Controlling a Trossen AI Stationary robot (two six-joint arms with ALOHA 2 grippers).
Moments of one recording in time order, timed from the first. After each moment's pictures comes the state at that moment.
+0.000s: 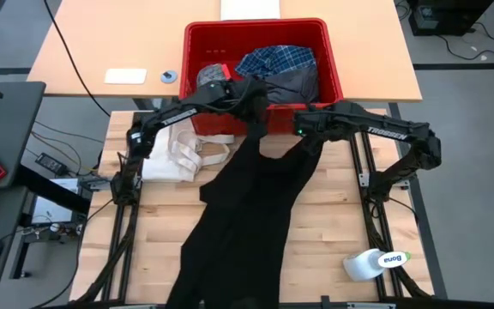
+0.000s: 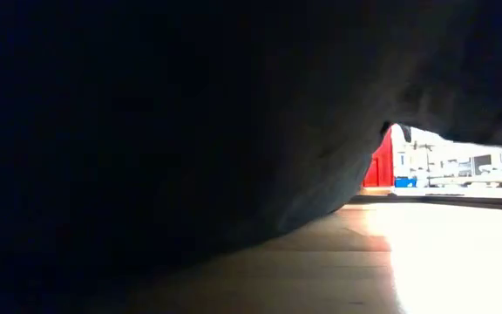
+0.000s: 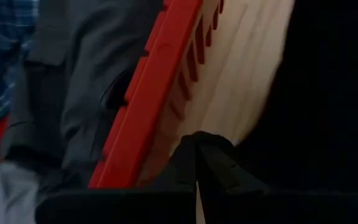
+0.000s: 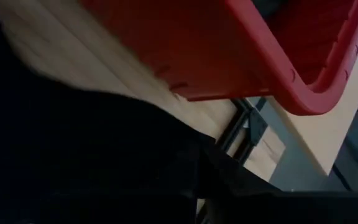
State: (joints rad) left arm 0.39 2.09 2.25 -1.07 -0.10 0.08; right arm -0.29 1.49 1.54 -1.55 0.57 0.47
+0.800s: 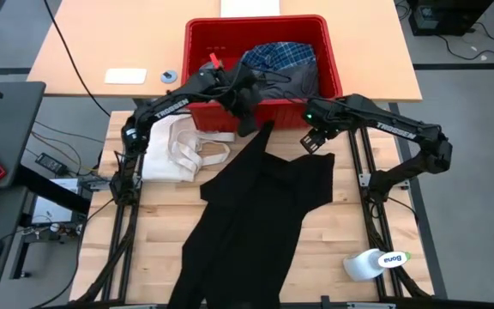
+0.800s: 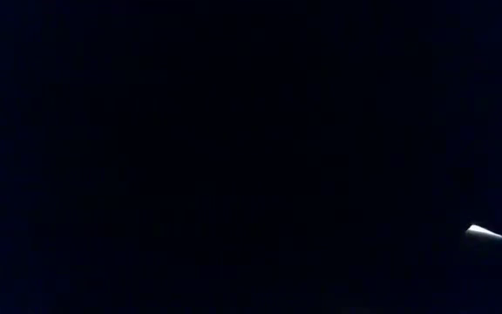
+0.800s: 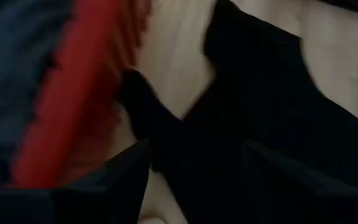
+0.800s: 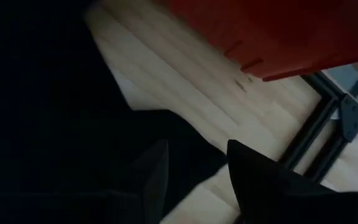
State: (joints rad) left arm 0.46 2.04 2.25 -1.20 0.23 0.13; right arm -0.42 1.38 1.42 -1.35 0.26 0.45
